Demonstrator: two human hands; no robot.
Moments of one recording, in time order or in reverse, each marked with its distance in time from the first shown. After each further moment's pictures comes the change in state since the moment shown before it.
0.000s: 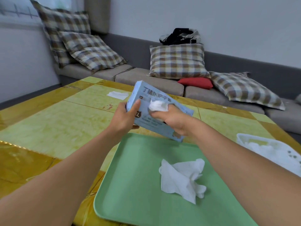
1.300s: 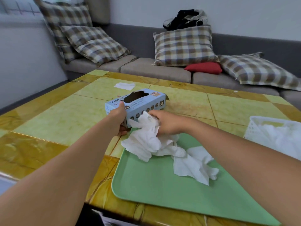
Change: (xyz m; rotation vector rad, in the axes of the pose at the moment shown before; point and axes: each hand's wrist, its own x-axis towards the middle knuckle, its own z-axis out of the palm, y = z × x) left_hand 0.016 -0.031 -0.038 0.075 0.181 -0.609; right_hand -0.011 0.021 0.040 -0.558 -0.311 -0.133
